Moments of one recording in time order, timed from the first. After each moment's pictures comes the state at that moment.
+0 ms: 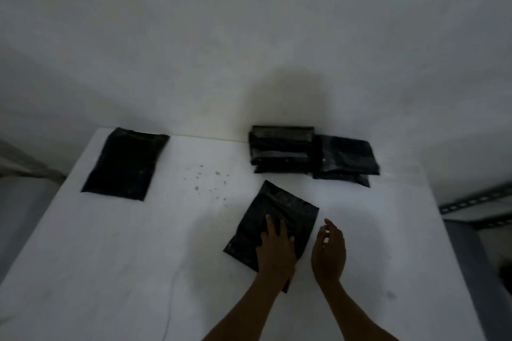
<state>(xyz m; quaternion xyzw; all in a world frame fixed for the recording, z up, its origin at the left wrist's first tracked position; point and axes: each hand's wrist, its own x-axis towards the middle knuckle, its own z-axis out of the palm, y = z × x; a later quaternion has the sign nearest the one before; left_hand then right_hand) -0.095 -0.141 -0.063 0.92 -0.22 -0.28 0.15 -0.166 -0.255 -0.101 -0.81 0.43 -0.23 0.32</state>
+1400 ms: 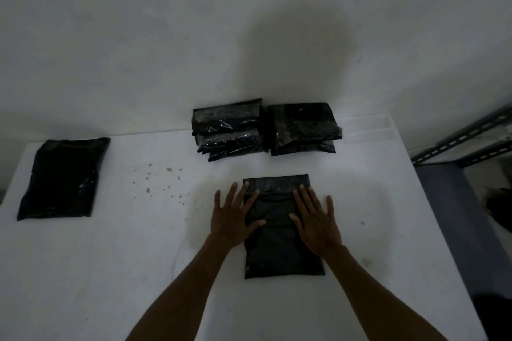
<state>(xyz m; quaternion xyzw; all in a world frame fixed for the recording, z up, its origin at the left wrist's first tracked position) -0.028 -0.160 -0.126 0.88 -0.43 -0.17 -0.04 -0.199 -0.359 -0.149 -0.97 0.22 0.07 0.09</state>
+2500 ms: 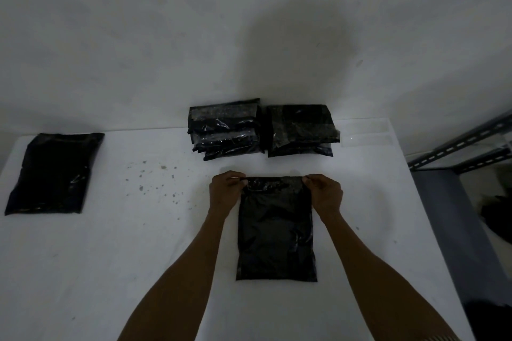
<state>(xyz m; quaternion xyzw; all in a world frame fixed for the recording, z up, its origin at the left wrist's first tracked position) 0.012 -0.206 -0.114 0.80 -0.06 -0.24 0.55 -0.144 -0.417 -0.123 -0.74 0.46 -0.16 0.47</state>
